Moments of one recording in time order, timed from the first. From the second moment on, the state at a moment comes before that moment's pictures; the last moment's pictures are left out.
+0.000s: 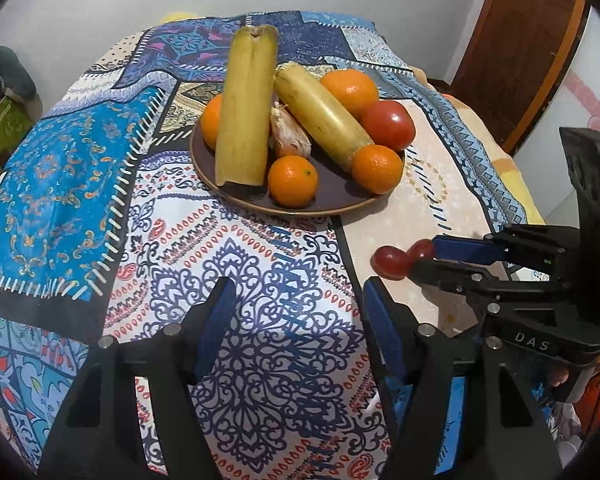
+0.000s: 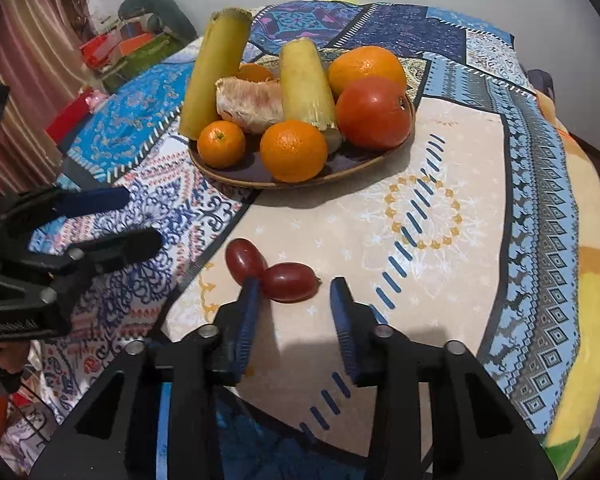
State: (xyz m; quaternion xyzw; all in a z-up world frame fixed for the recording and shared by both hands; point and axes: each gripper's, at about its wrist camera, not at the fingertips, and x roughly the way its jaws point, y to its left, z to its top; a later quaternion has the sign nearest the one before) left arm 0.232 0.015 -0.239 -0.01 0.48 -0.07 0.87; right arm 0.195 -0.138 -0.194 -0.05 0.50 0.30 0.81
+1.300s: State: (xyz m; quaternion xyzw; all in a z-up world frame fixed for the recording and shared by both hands) left arm 0.254 -0.018 -0.227 0.00 0.46 -0.11 0.88; right arm 0.200 -0.174 -0.153 -0.02 0.44 0.26 0.86
